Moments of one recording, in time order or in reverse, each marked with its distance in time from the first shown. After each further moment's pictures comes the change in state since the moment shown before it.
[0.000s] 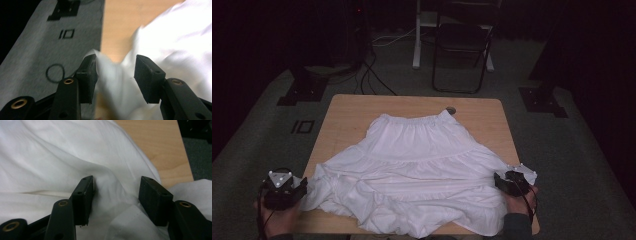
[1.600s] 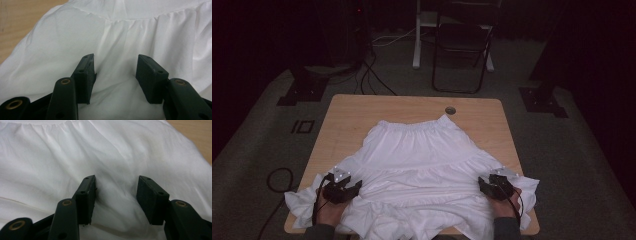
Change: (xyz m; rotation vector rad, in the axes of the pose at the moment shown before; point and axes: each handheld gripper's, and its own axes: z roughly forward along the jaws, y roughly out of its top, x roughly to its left) left arm -0.113 -0.013 0.050 0.089 -0.336 0.185; right arm 0.049 -0.005 -0.002 0.023 0.102 -0.065
